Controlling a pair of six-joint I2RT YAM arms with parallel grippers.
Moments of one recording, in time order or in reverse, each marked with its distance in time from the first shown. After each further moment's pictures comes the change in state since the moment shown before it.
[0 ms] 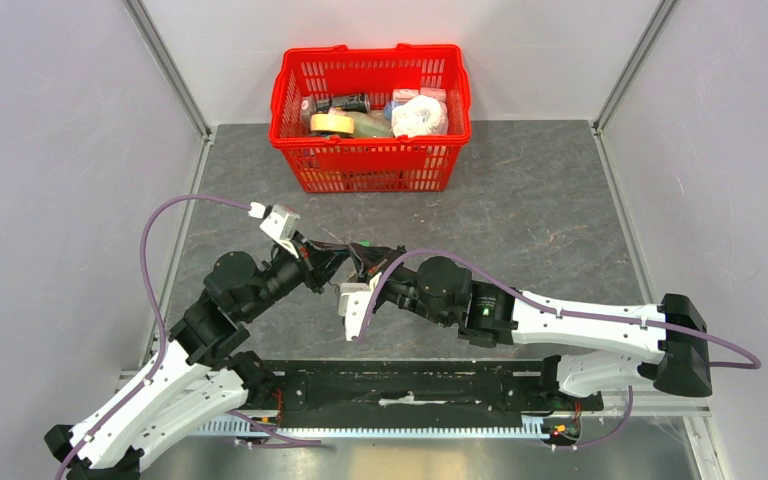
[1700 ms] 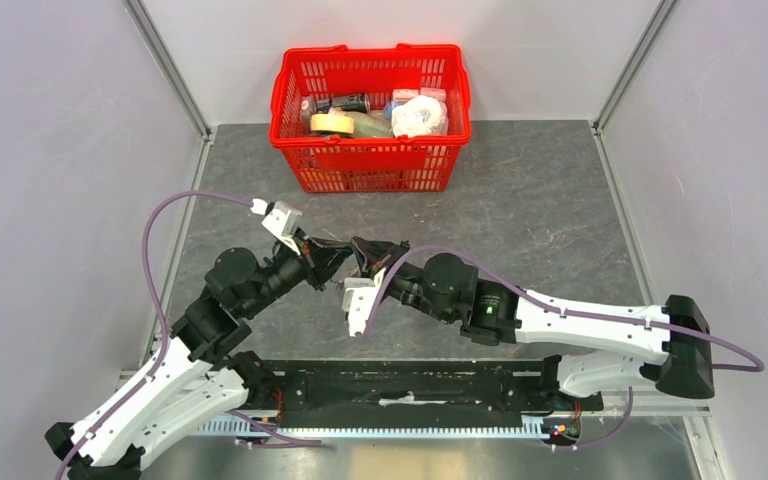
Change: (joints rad) left arm 0.007 0.027 0.015 0.024 0.020 0.000; right arm -0.012 -0.009 0.000 0.036 -0.011 -0.014
